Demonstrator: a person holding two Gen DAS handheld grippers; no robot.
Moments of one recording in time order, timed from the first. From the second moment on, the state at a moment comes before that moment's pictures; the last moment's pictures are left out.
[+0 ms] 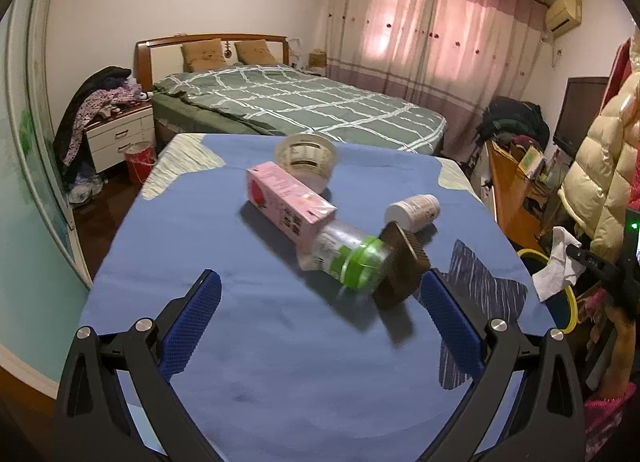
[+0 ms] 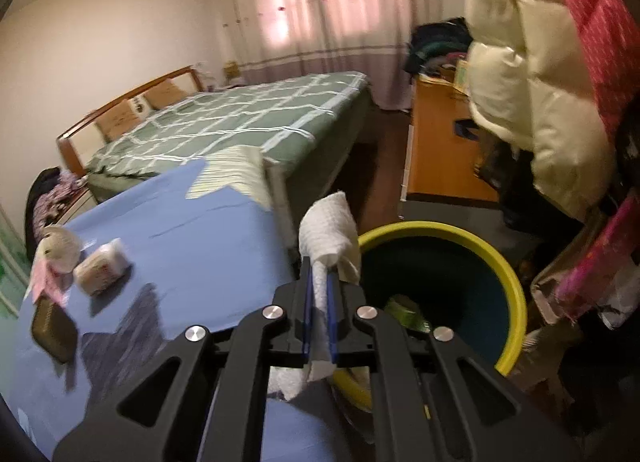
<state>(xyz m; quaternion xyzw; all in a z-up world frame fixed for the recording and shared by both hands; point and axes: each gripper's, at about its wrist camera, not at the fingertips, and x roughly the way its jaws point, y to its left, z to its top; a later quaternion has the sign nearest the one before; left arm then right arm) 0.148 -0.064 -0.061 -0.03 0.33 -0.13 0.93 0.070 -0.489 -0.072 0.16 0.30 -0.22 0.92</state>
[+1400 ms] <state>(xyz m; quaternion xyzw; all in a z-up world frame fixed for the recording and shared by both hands) 0.197 -0.271 -0.108 0.06 0.38 -0.33 0.86 0.081 -0.473 -0.090 0.18 0.26 -0.21 0.93</state>
